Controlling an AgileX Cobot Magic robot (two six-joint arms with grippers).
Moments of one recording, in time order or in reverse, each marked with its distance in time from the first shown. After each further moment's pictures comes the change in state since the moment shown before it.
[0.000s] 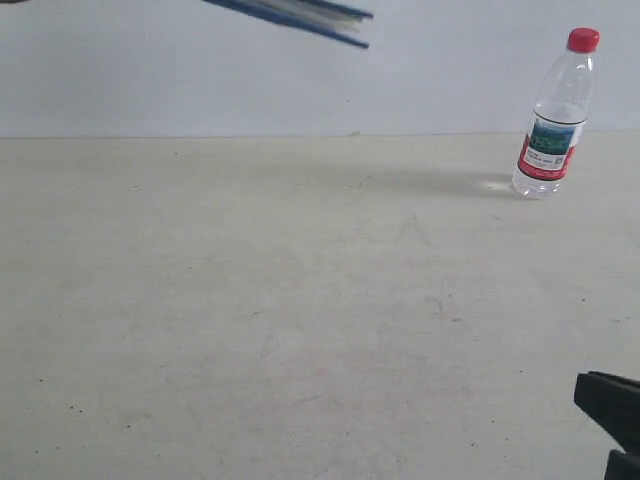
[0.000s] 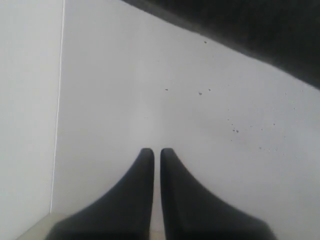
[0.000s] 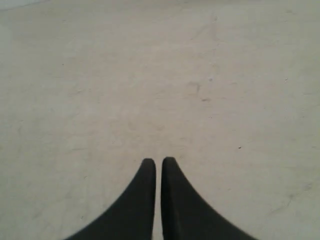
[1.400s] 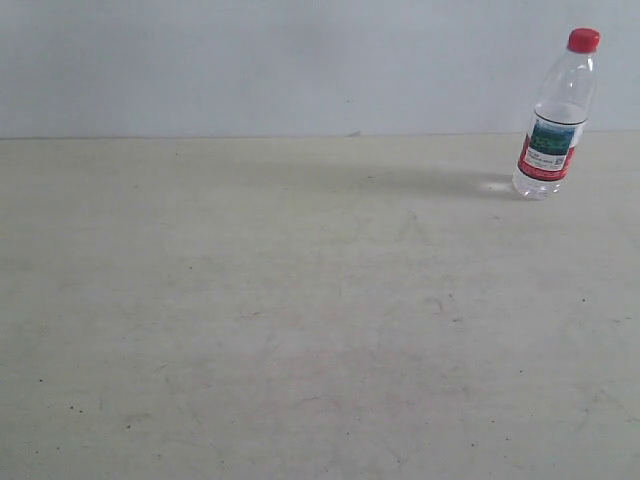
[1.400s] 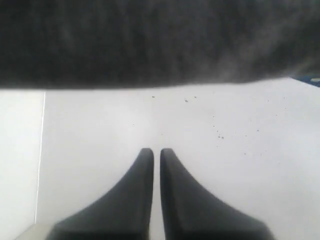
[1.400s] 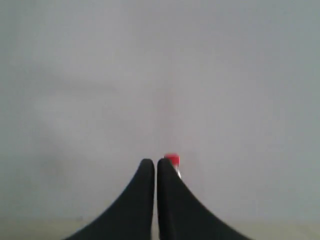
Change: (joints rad) left arm 0.000 -0.016 0.001 -0.005 -0.045 0.000; right arm -0.488 -0.508 -0.001 -0.645 -0.254 0.294
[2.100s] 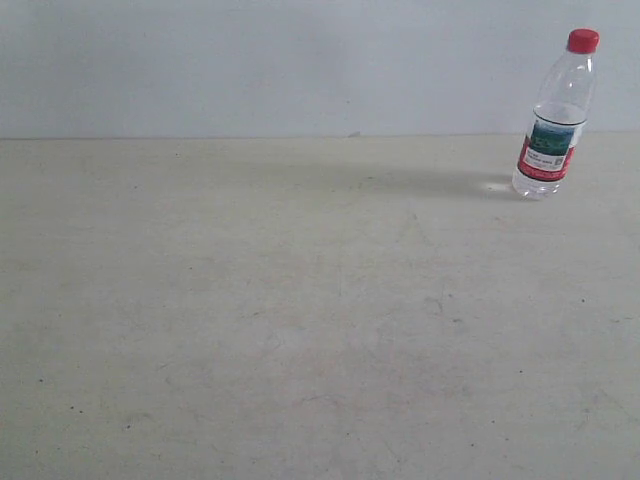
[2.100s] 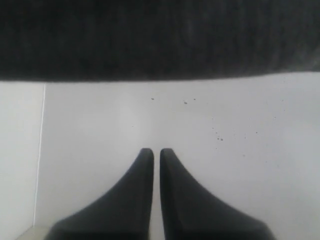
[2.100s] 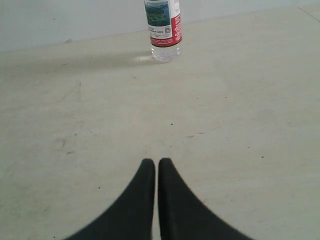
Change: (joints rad) left arm 0.000 -0.006 0.000 0.000 -0.002 0.000; right arm -0.032 0.000 0.025 0.113 0.611 0.022
